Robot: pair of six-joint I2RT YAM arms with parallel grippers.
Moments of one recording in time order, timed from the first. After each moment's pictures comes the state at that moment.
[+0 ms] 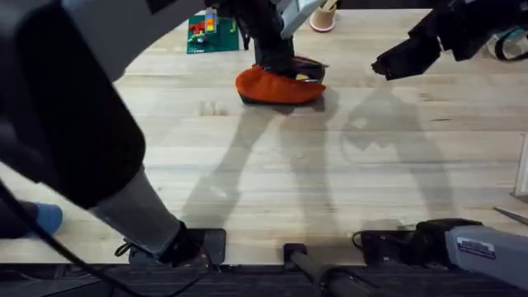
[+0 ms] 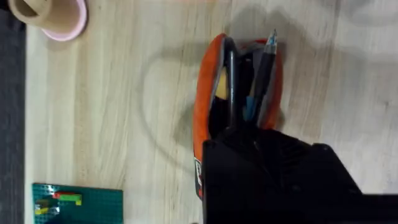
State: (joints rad) left arm -0.42 1.86 1.62 -0.92 0.37 1.00; right arm 0.07 1.35 1.48 -1.17 -0.32 -0.57
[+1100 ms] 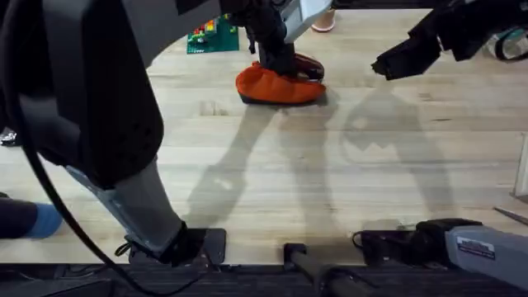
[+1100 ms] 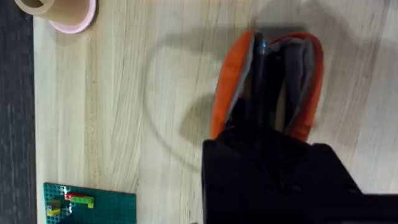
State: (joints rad) left arm -0.42 1.94 1.63 -0.82 0.31 1.00; right arm 0.07 1.35 1.48 -1.17 -0.32 -0.57
